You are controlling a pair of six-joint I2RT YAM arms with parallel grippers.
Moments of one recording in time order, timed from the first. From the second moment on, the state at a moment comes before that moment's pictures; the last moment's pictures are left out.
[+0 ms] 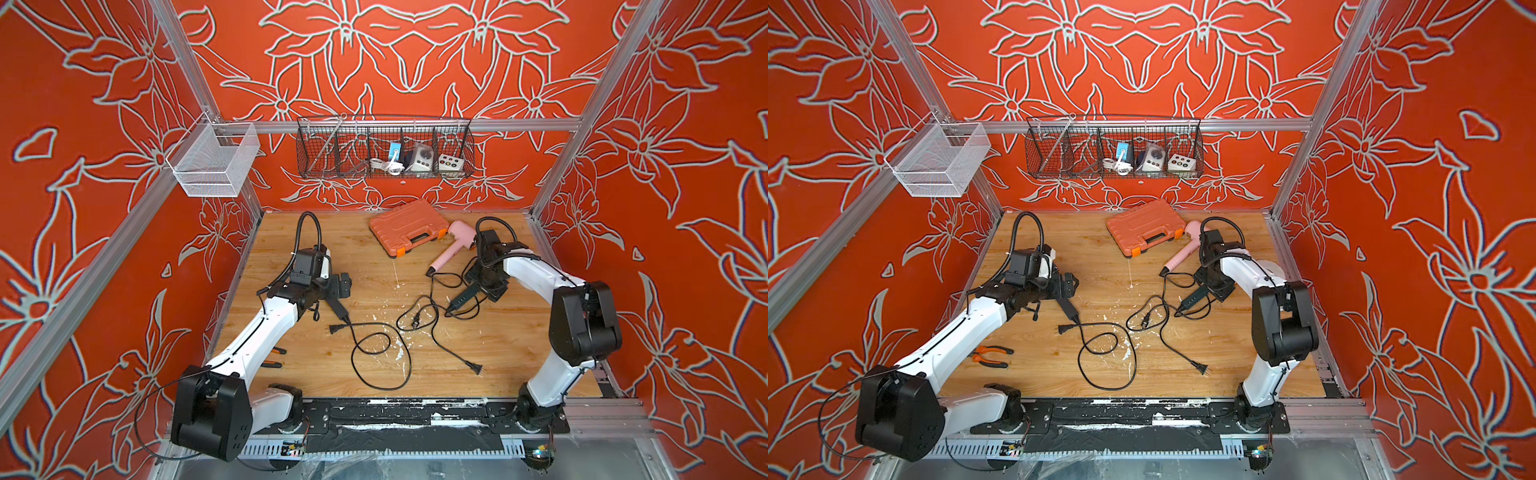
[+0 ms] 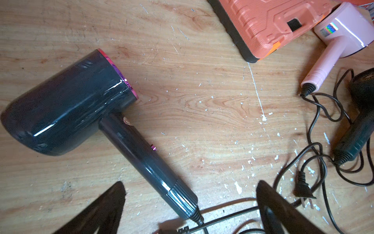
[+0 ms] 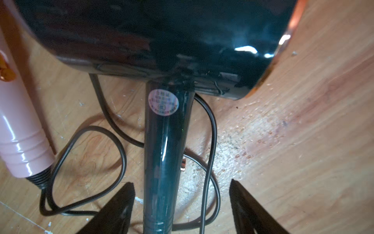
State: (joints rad) left arm -0.17 1.22 0.85 -0.47 0.09 -0.27; right arm 0.23 1.74 1.24 -0.86 0.07 1.00
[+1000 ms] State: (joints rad) left arm -0.17 1.23 0.86 -0.49 0.07 -0.27; right arm 0.24 1.88 1.25 -0.75 0.12 1.01
